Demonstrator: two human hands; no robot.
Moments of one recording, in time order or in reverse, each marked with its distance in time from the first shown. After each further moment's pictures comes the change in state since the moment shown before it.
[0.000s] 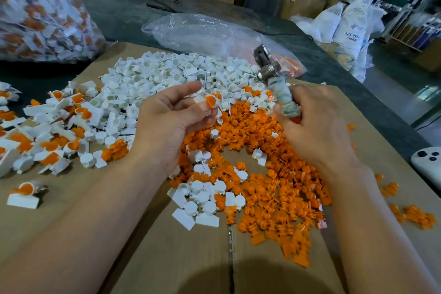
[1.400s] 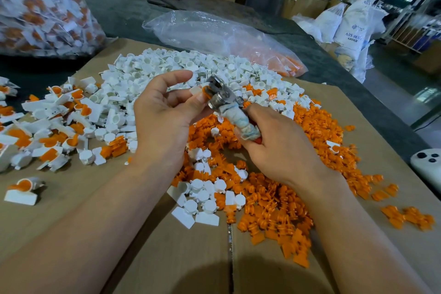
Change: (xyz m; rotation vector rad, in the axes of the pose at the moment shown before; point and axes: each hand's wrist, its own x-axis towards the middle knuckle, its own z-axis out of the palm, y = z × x) left_hand -0.004 -0.001 0.008 0.074 0.131 0.197; right_hand -0.015 -0.030 0.019 0.093 -0.270 -0.193
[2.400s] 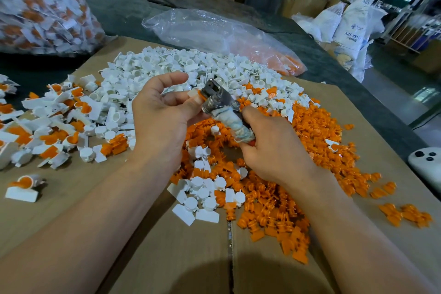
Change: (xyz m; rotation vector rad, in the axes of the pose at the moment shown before) left_hand 0.001 0.001 -0.002 -0.006 0.043 -0.079; right_hand 0.001 -0.005 0.006 0.069 -0.047 0.003
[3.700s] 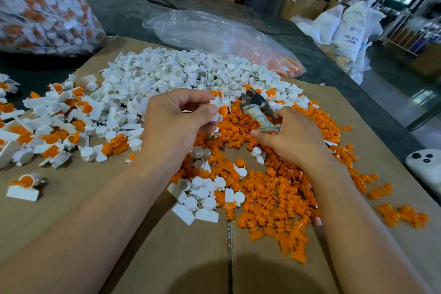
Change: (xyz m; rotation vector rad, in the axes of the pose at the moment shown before) left_hand -0.005 -0.002 -0.002 0.262 -0.121 -0.029; right_hand 0.011 0.055 0.000 -0.143 0.048 0.426
